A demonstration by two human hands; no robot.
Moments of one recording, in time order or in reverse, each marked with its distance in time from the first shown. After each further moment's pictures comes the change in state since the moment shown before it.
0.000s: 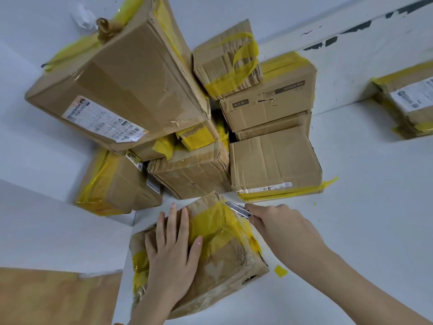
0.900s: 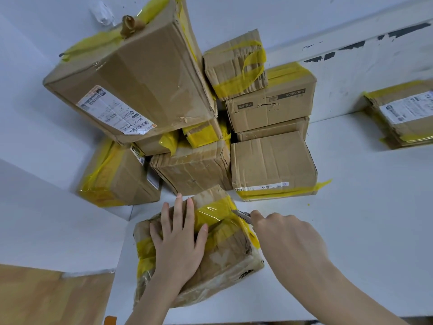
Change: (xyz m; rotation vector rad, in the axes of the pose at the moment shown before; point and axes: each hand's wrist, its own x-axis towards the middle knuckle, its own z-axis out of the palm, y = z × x) left_hand 0.014 0.002 0.016 -0.035 0.138 -0.034; right_hand -0.039 -0.031 -0.019 -0.285 -0.083 -0.029
